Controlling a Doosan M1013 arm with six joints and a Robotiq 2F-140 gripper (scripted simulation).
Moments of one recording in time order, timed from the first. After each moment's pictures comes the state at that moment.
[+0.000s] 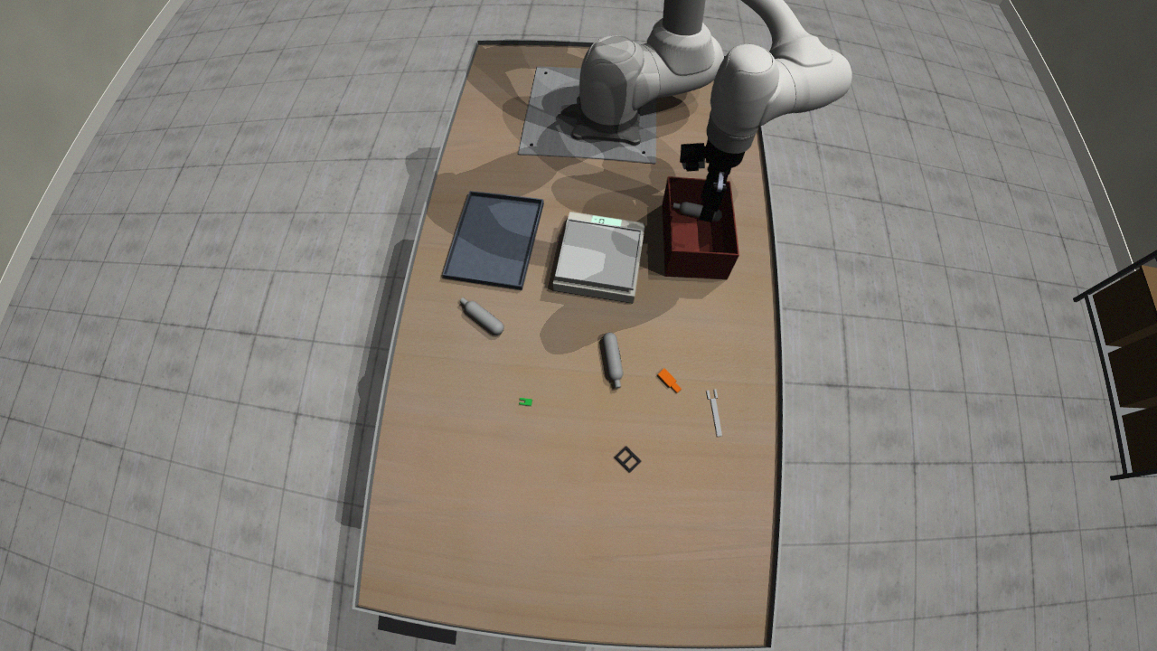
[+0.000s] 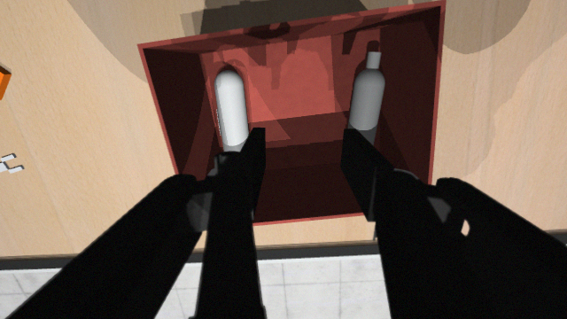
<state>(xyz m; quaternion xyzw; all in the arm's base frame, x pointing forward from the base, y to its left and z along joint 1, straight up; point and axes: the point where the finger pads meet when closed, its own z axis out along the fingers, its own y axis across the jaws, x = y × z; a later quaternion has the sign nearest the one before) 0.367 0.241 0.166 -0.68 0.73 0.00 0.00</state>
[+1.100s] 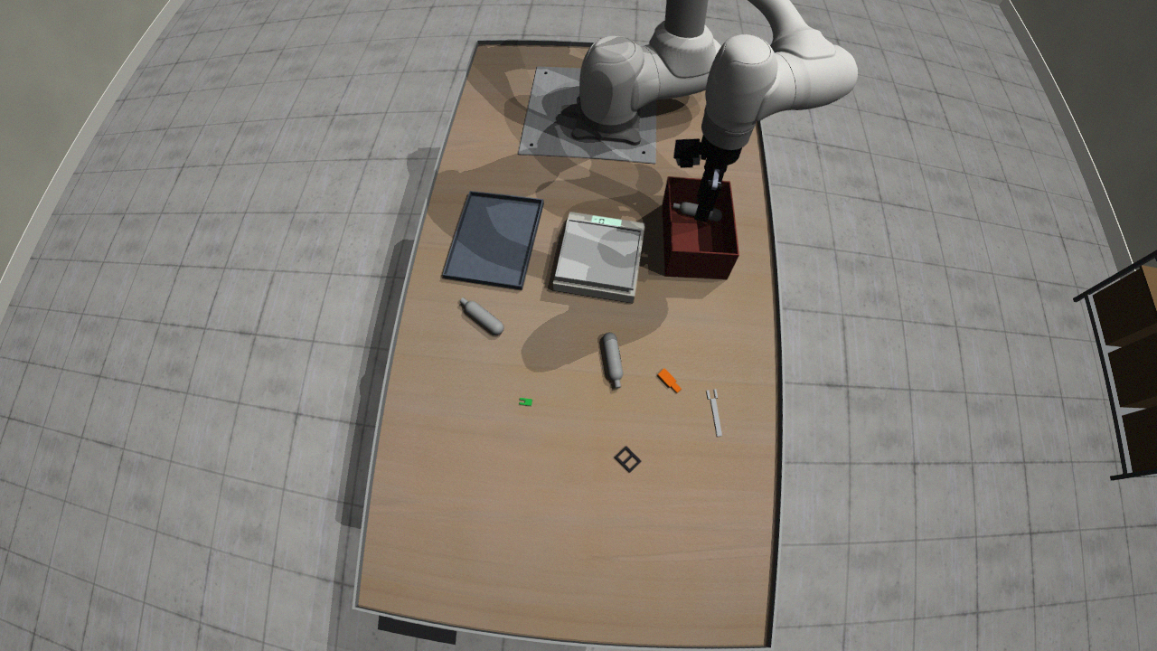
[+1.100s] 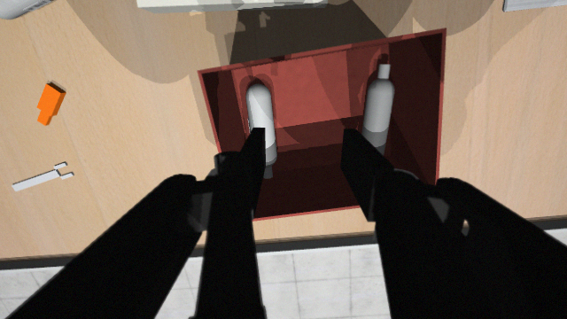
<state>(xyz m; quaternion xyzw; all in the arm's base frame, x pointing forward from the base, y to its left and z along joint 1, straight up) 0.393 0.224 0.204 -0.67 0.74 0.00 0.00</state>
